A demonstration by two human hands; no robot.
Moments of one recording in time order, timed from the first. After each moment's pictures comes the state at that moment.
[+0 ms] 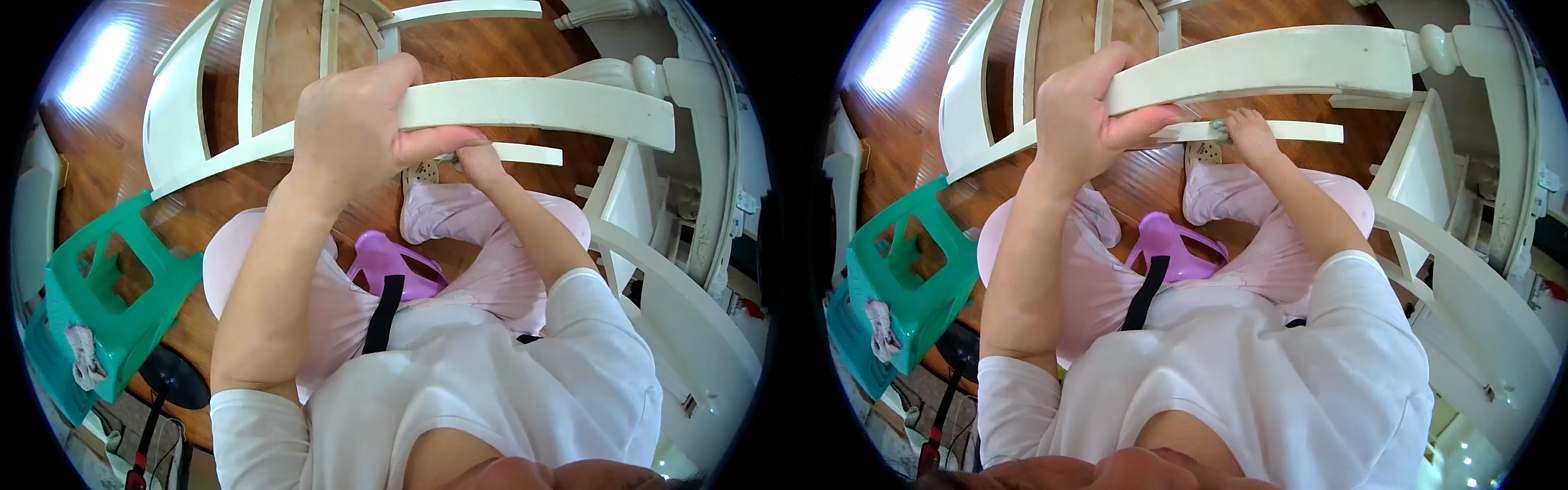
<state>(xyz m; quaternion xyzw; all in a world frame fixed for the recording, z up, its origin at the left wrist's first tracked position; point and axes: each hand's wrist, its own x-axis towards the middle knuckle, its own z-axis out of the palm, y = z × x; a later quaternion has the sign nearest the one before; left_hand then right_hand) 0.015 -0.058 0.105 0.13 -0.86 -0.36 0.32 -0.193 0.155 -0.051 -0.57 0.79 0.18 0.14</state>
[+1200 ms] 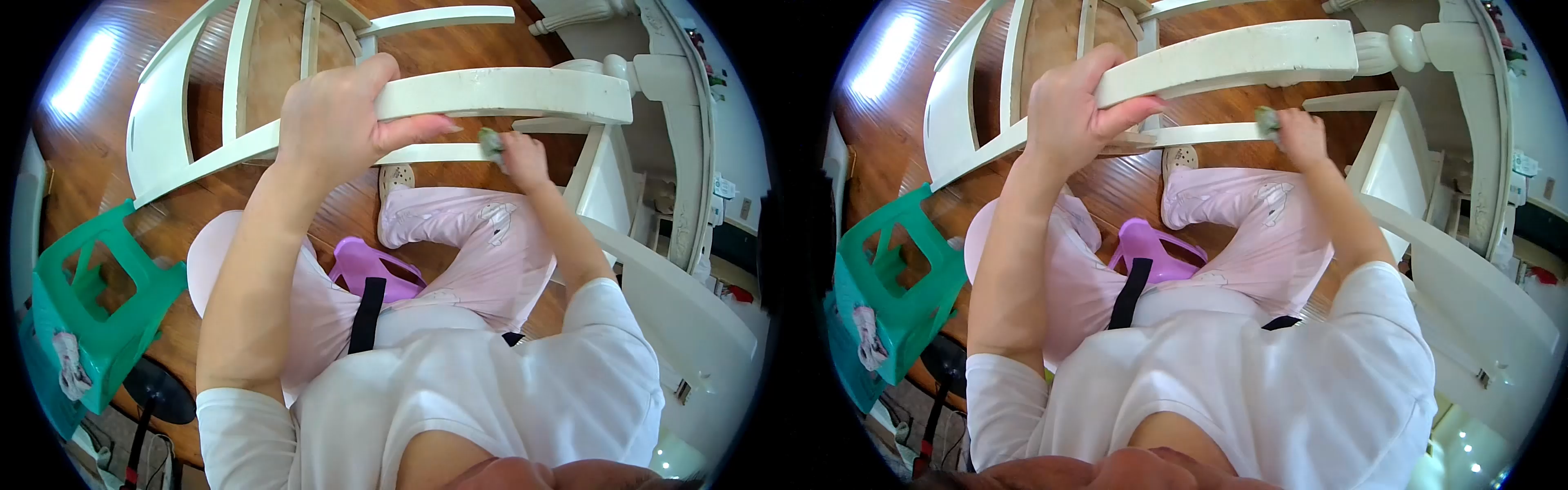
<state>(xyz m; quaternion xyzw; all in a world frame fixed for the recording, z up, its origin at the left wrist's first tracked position) 0.017 -0.058 0.104 0.15 -0.87 -0.36 0.30 -0.268 0.229 0.021 -0.46 0.86 0.22 -0.01</state>
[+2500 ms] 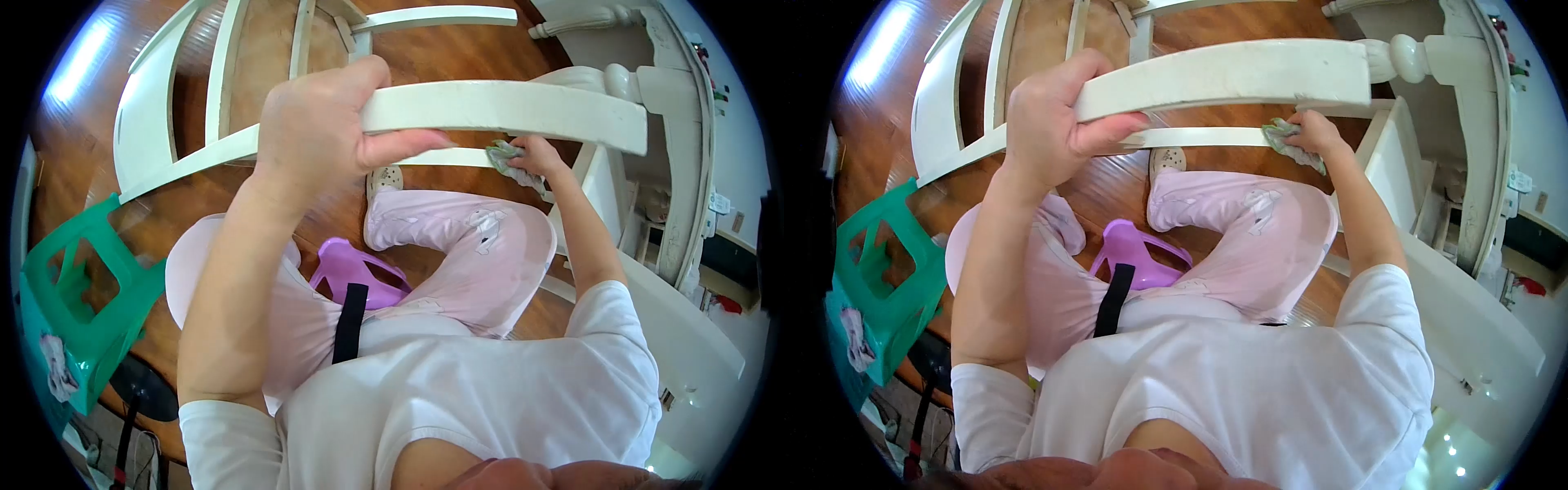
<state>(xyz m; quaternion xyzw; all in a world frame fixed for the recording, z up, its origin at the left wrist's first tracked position) 0.016 -0.057 0.105 0.13 -0.86 -0.38 0.32 -0.327 0.217 0.041 -0.38 0.87 0.19 0.24</state>
